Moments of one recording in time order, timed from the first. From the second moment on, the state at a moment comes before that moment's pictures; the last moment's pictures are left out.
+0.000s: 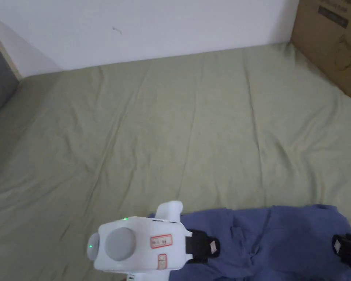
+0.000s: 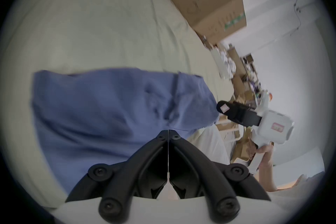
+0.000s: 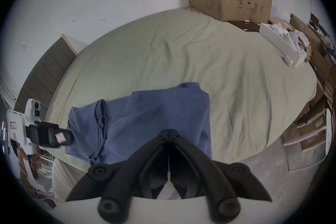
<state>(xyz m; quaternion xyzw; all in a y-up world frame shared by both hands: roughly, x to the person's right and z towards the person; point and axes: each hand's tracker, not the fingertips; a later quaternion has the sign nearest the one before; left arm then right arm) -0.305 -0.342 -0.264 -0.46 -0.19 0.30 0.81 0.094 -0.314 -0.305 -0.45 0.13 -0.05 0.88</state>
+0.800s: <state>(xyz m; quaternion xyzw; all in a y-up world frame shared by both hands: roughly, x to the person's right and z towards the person) -0.406 -0.442 -0.264 -0.46 -0.21 0.52 0.69 -0.006 -0.308 -0.312 -0.47 0.19 0.02 0.86</state>
